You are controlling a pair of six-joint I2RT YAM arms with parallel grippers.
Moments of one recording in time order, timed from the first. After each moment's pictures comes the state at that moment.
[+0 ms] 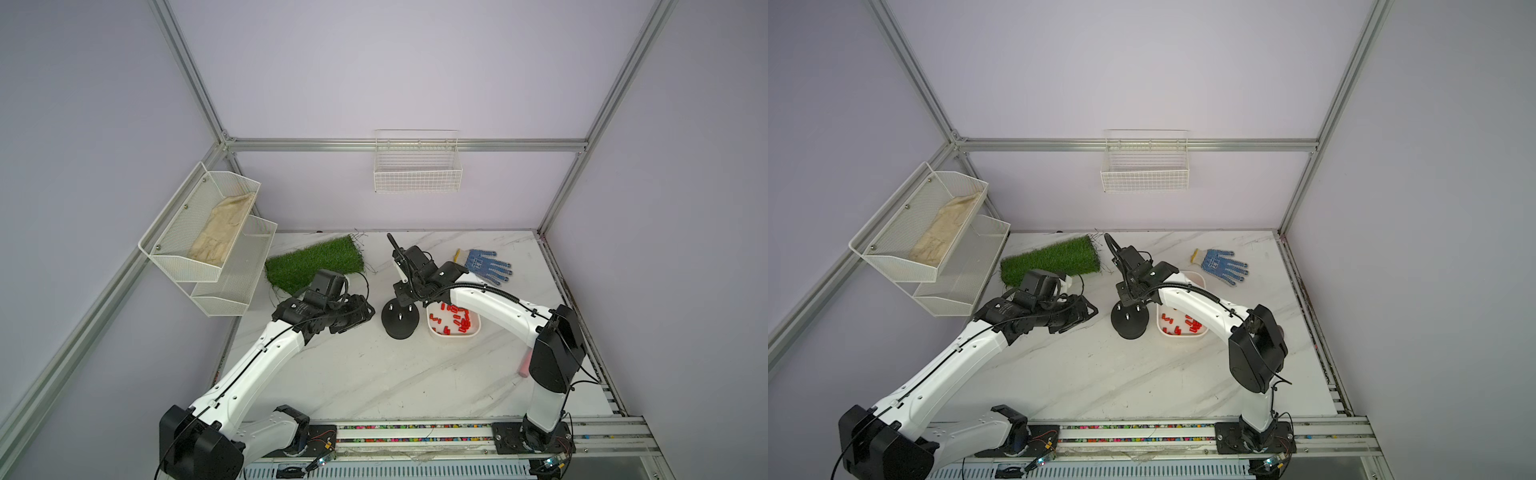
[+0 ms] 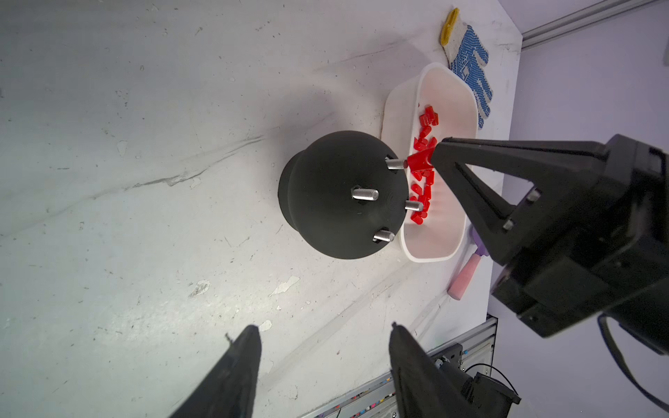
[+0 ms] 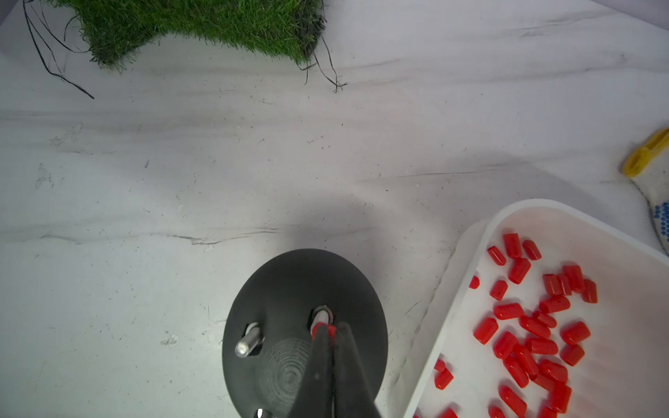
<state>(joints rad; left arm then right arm) -0.42 1.16 1.02 -0.76 0.26 -0.77 0.78 1.84 1.62 -0.72 0.15 0.26</state>
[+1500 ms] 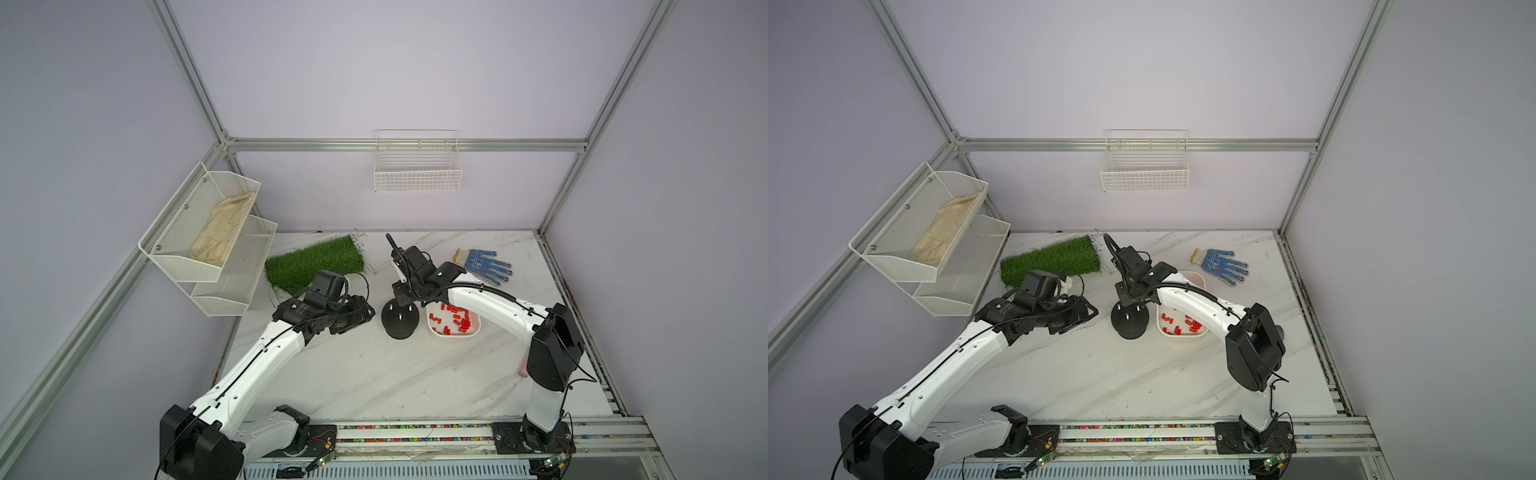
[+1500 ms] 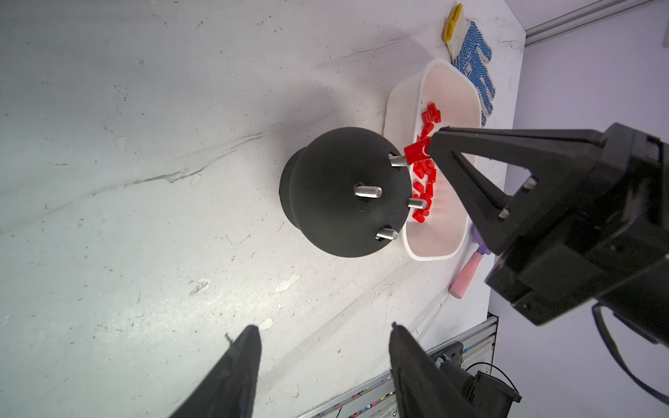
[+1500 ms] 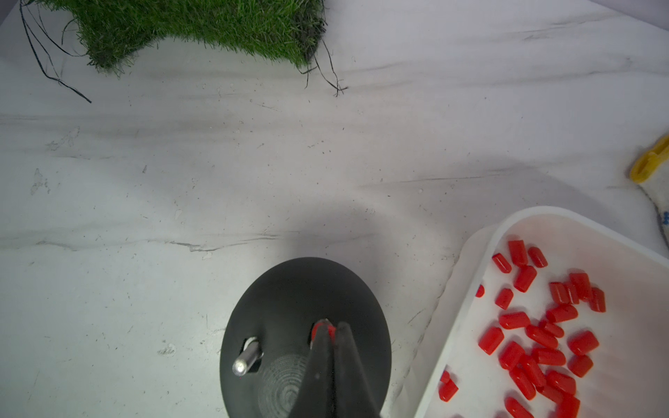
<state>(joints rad) -0.42 1.16 1.02 -0.76 0.26 -0.77 0.78 1.86 1.62 -0.70 0.14 0.26</state>
